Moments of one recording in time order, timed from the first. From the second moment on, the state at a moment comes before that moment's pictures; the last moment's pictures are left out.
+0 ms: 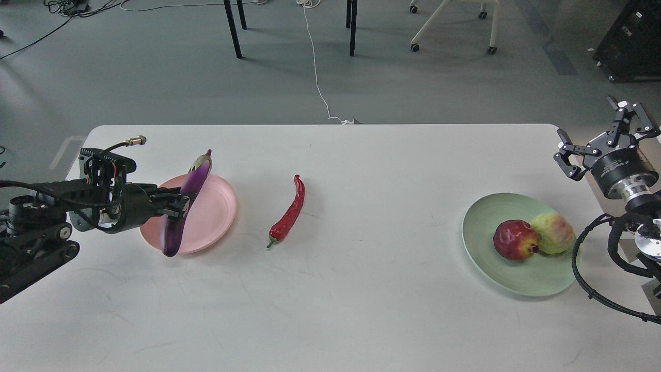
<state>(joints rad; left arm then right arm) -0.70 0.76 -0.37 -1.12 1.78 -0.23 -0.18 0.61 -0.57 0.64 0.61 0.20 0.49 0.36</state>
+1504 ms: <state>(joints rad) -0.94 0.29 -0.12 -0.96 1.93 -0.27 -0.14 0.59 -0.59 0.64 0.66 0.20 0.49 0.36</state>
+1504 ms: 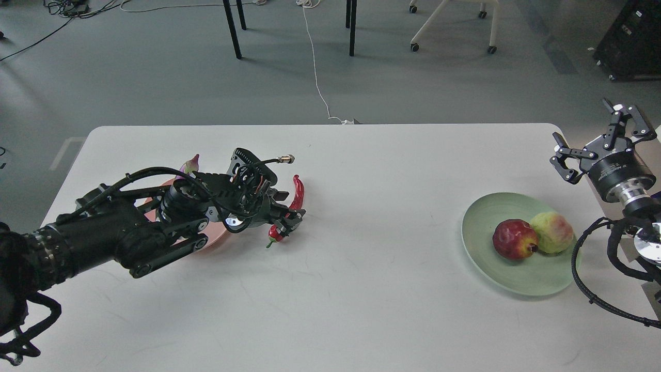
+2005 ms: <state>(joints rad) -0.91 0.35 -0.14 -1.03 1.91 -0.26 -0.14 0.59 -0.58 0.64 0.66 0.20 0.49 0.36</state>
